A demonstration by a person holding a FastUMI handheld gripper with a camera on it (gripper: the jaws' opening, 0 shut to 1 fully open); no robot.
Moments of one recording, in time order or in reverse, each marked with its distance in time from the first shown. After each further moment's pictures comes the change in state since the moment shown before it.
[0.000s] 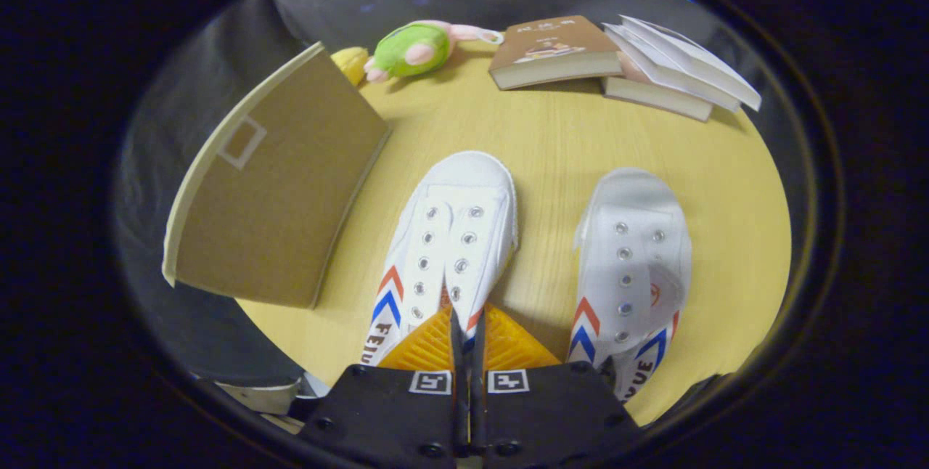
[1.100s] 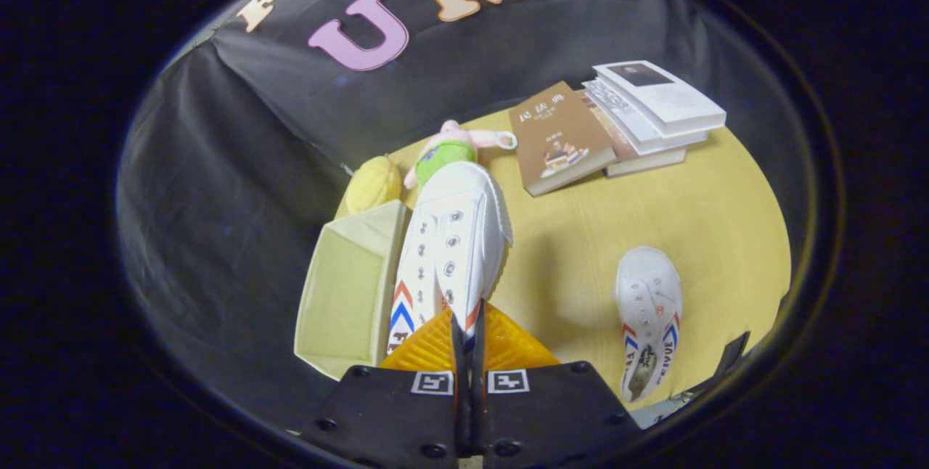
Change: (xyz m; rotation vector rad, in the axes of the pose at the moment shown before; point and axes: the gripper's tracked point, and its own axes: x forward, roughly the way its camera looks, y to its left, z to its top) arm -0.119 0.112 0.131 0.215 -0.246 0.093
